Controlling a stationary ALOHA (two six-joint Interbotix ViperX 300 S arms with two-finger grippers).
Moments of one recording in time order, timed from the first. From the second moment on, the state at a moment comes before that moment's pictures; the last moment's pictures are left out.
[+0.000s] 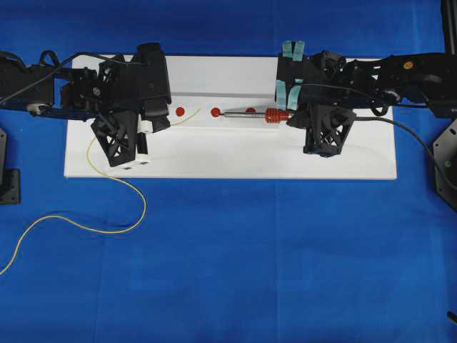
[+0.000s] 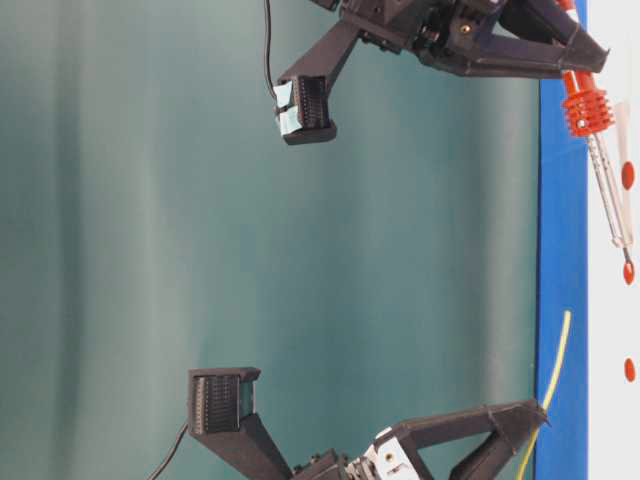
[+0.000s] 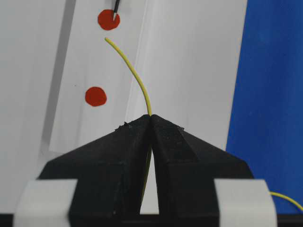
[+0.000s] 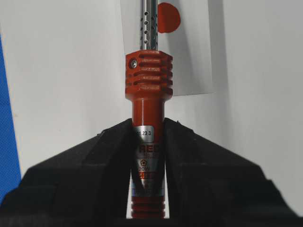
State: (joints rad) left arm 0.11 -0.19 0.73 0.00 0.27 -0.04; right arm -0.24 -0.11 0.74 0.15 0.39 -0.09
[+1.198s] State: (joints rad) left arm 0.11 -0.10 0.61 0.00 0.27 -0.03; right arm -0.27 -0.40 0.92 0.13 0.48 -0.05
